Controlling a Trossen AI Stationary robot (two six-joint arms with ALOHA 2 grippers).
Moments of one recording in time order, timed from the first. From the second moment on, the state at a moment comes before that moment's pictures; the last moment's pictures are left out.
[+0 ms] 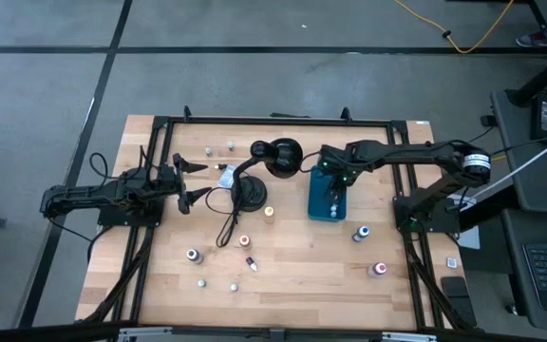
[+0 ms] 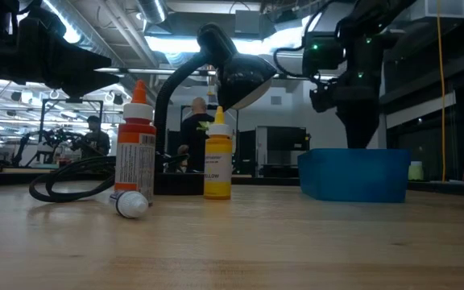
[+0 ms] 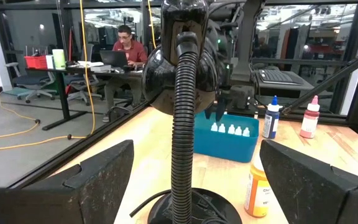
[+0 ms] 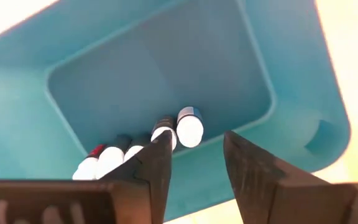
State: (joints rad) left arm 0.10 0.00 0.01 0.04 -0.18 -0.03; right arm -0.29 1.51 0.97 -0.86 -0.02 0.26
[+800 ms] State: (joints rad) left arm 0.10 0.00 0.01 0.04 -0.18 -0.03; right arm -0.02 1.23 0.97 -0.75 0.14 0.63
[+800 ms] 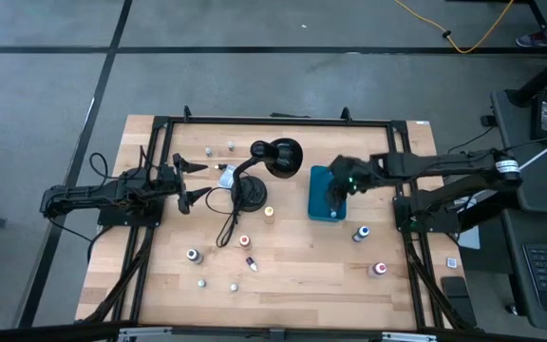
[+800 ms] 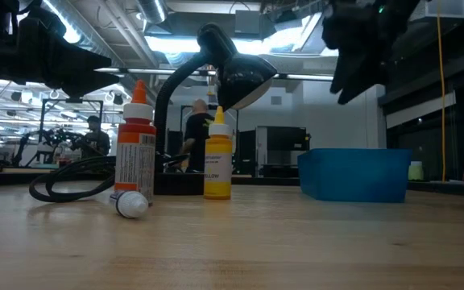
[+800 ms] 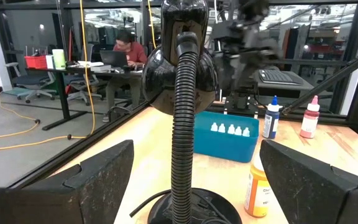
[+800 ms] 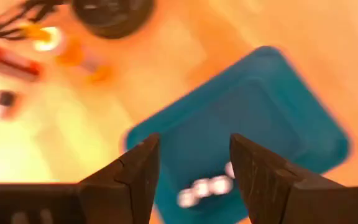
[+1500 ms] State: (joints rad) left arm 0.10 0.00 0.01 0.04 -0.18 -0.03; right arm 0.46 1.38 0.97 -0.15 0.18 0.94
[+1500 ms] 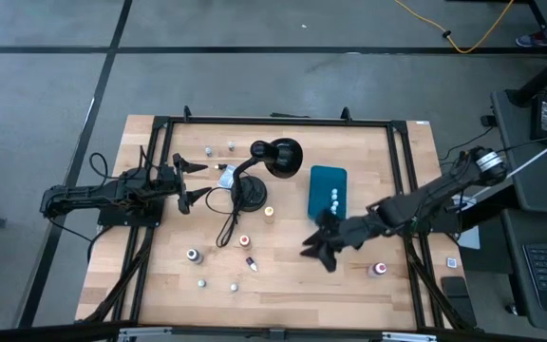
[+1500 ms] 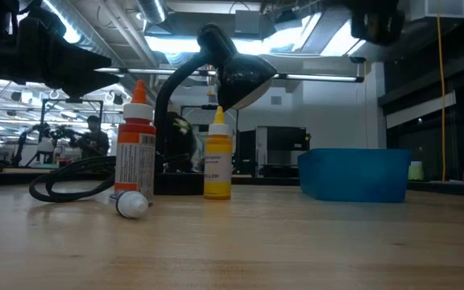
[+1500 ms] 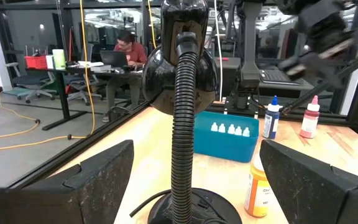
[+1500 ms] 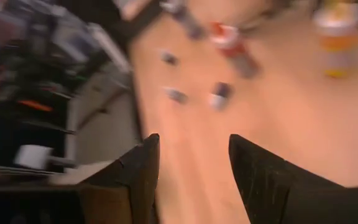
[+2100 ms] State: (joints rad) left arm 0.10 0.00 0.01 0.04 -0.18 -0.03; right arm 0.70 1.67 1.16 0.08 0.70 0.74
